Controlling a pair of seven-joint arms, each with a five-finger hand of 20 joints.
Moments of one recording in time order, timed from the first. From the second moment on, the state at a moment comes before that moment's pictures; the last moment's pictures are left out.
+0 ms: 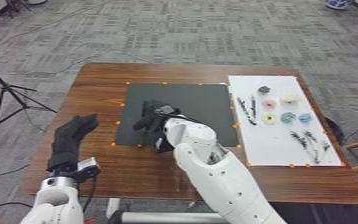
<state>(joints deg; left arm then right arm) 119.4 -54.8 -84.3 -113.8 53.5 29.0 16.2 -72.5 -88.2 52.1 -86.3 -140.8 -18.6 14.8</state>
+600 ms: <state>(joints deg) 124.9 -54.9 -89.8 -116.0 53.8 28.9 17.6 -79.5 -62.8 62.8 -114.9 -125.6 -5.4 14.7</state>
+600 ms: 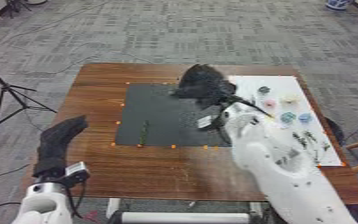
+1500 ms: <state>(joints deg) 129.1 -56.6 -90.7 -118.1 55.7 27.3 16.4 -117.2 -38.6 100.3 -112.9 -128.1 3.0 20.0</state>
